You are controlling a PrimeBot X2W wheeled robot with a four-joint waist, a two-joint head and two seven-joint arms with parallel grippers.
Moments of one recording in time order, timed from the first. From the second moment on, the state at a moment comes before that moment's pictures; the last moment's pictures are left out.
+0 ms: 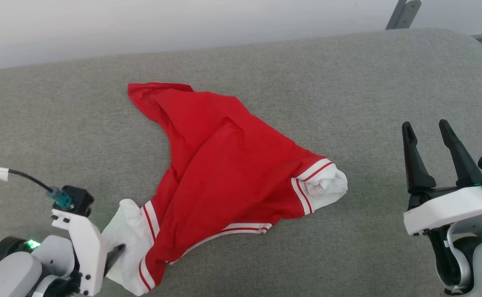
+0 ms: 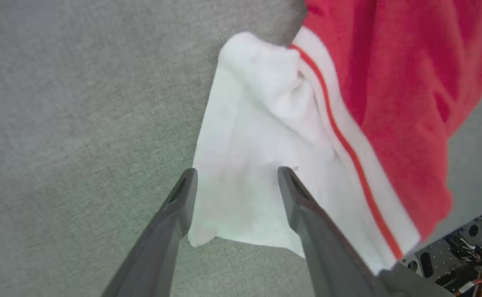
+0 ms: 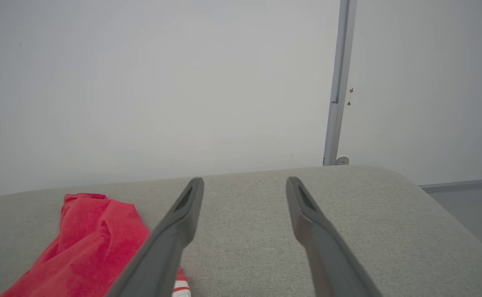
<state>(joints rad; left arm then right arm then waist) -0.34 0.82 -0.71 0.10 -0.94 0.11 0.58 -0.15 -0.05 -0.09 -0.14 0.23 0.13 0.11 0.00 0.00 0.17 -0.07</state>
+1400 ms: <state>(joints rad) -0.42 0.76 -0.69 0.39 -0.96 0.08 0.50 -0.09 -0.19 0.06 -0.06 0.35 0.13 0.49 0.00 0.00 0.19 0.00</state>
